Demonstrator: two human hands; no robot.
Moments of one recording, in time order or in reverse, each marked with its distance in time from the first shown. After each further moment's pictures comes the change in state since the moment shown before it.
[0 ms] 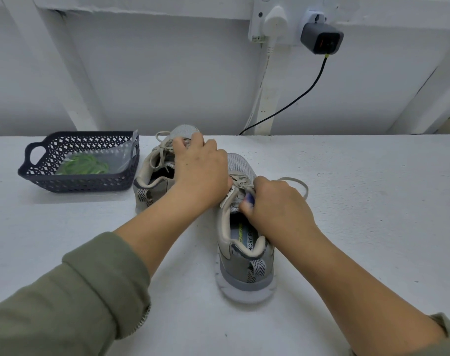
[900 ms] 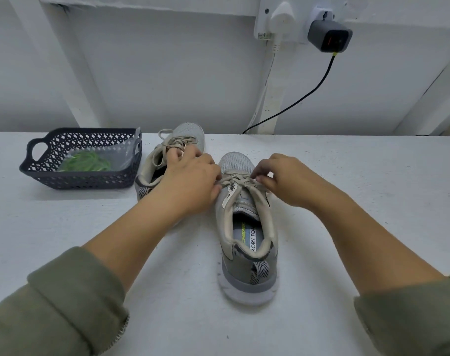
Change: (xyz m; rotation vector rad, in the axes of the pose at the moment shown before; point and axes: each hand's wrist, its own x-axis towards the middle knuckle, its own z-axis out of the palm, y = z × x) left_hand -0.014 -0.029 0.016 -0.179 -0.124 0.134; right_hand 0.061 0.047 -0.005 0.067 -0.224 -0.195
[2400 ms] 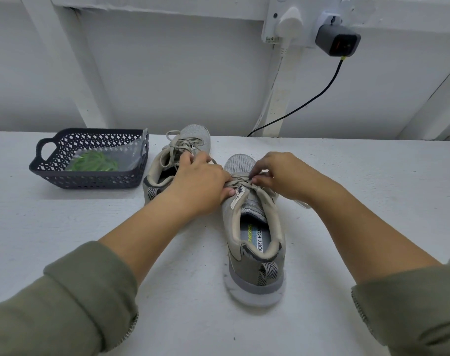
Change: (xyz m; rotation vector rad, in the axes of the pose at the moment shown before) left_hand 0.004 0.001 0.004 0.009 -0.078 0.033; right_hand 0.021 -0.009 -0.002 -0.034 -0.029 -0.074
